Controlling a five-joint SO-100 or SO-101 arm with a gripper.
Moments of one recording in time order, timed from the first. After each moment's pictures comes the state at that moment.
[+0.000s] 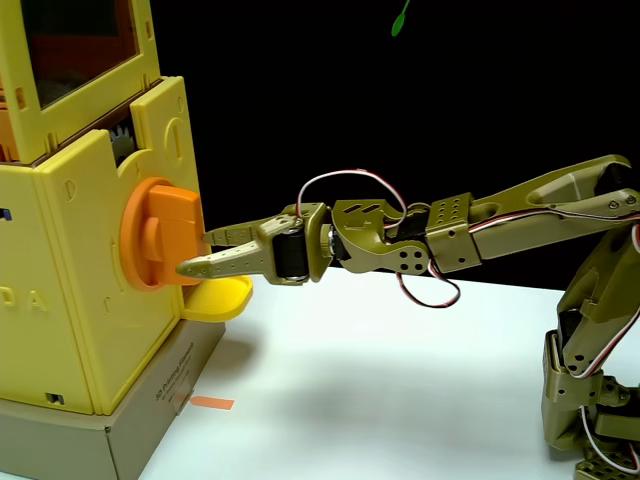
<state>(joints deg) 4.9 111.1 132.2 -19.3 -77.2</state>
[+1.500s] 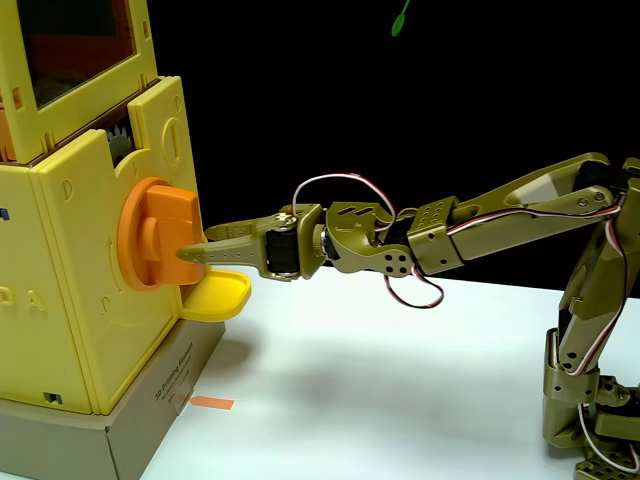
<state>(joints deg) 8.1 105.5 130.5 -24.6 -74.4</state>
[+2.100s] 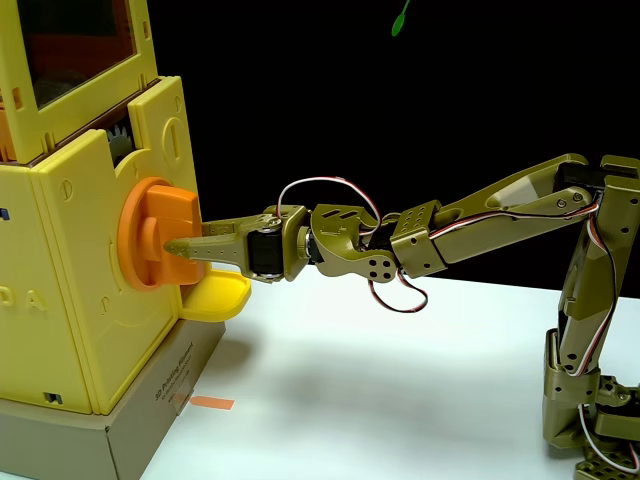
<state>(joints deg) 6.5 100.0 126.5 -28.7 -74.3</state>
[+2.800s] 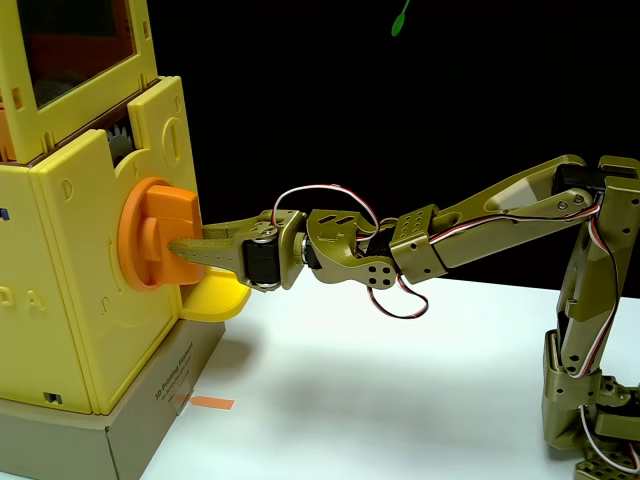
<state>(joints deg) 4.5 99.8 126.5 -29.7 -77.7</state>
